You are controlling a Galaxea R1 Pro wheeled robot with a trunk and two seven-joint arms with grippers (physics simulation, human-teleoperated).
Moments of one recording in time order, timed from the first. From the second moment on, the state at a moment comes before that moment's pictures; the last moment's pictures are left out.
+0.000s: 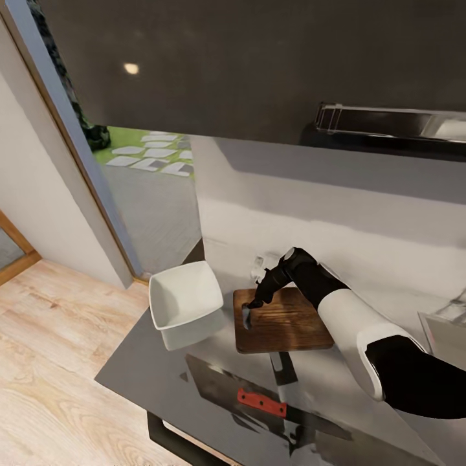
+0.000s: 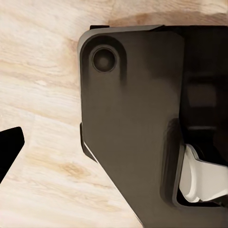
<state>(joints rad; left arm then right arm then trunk) 0.00 -0.01 -0.01 -0.30 0.01 -0.10 -0.01 -1.19 0.08 0.26 -0.51 0.74 0.37 1.10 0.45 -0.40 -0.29</state>
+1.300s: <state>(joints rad) 0.00 -0.01 -0.01 -0.30 0.01 -0.10 -0.01 -1.19 0.08 0.26 -0.54 0.79 0.37 1.10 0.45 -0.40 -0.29</state>
